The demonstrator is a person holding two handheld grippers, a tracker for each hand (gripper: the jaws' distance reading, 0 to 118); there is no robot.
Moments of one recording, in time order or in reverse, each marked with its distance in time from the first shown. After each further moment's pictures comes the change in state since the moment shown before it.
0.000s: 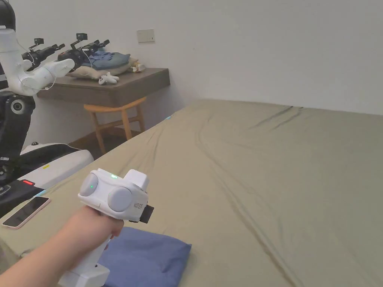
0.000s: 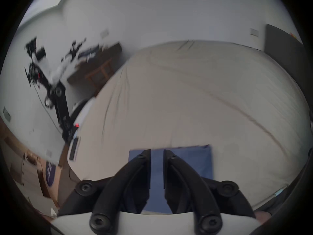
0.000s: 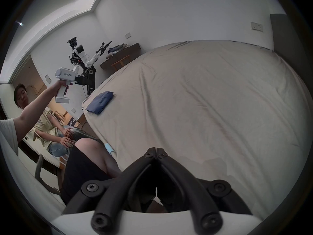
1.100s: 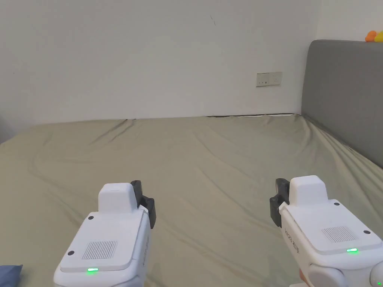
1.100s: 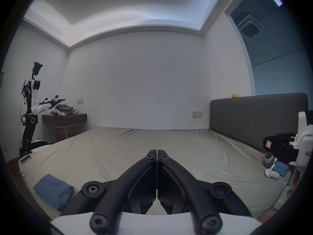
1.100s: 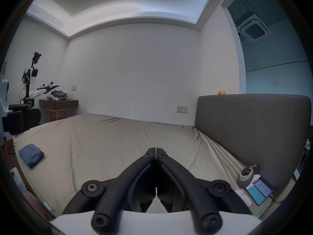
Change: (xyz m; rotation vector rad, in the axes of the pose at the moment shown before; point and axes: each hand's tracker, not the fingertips) left arm 0.342 -0.014 0.220 0.798 -0.271 0.216; right arm -0.048 0.059 0.111 0.699 -0.787 0.188
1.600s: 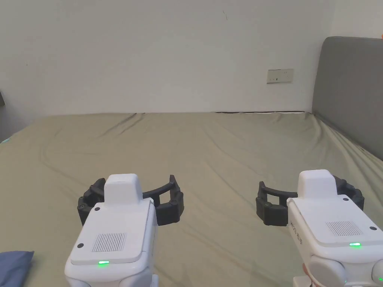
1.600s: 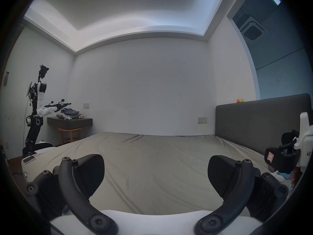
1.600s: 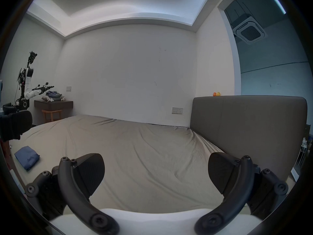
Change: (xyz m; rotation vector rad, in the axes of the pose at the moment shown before) left arm -0.003 0.001 0.005 0.059 0.055 0.002; right arm -0.013 0.003 -0.005 0.019 -0.035 0.007
